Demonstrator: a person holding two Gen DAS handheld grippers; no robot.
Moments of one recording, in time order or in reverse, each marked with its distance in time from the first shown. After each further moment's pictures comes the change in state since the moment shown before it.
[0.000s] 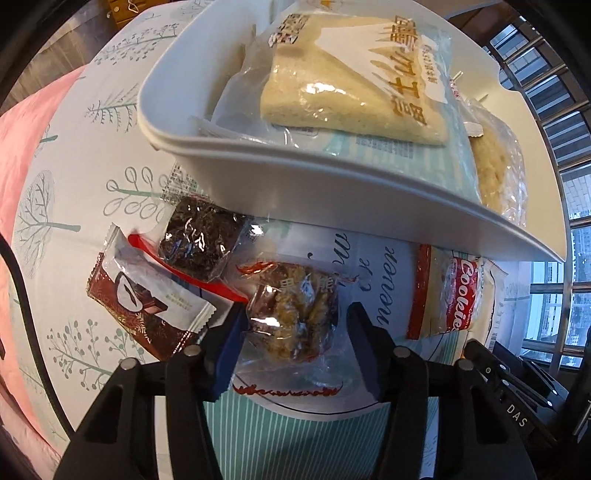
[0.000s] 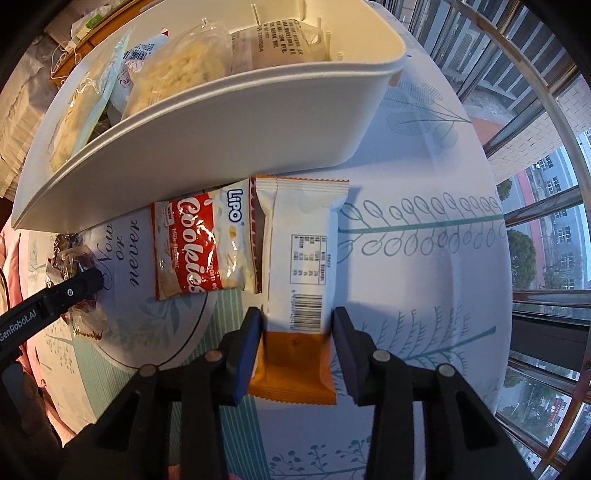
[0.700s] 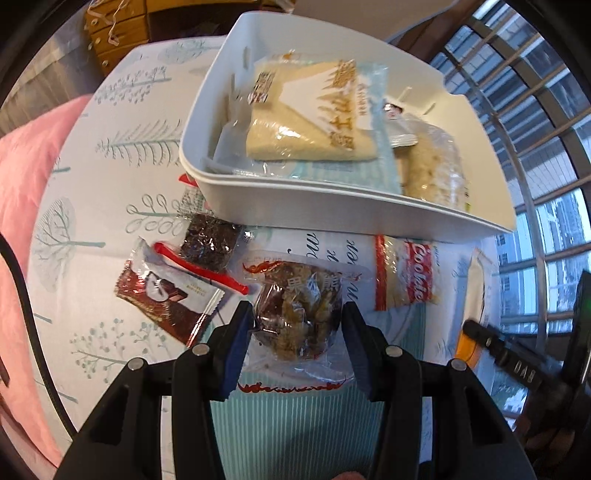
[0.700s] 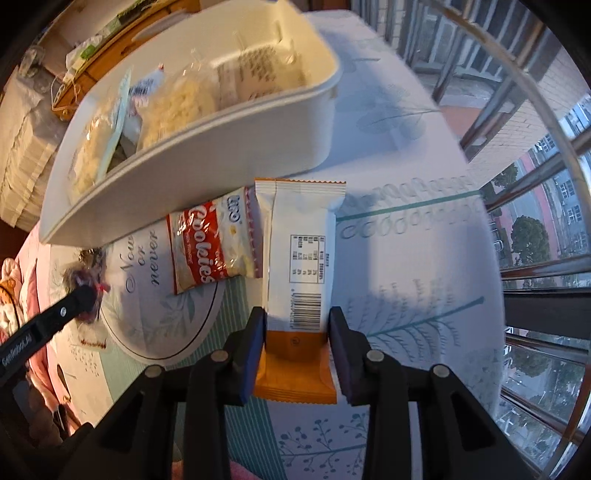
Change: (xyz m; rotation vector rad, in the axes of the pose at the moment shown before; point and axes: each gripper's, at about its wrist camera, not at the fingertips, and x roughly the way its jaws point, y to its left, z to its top) left arm -0.072 0.014 -0.027 0.112 -0.093 -0.066; right arm -0.047 -0.041 -0.026 0.109 -0.071 0.063
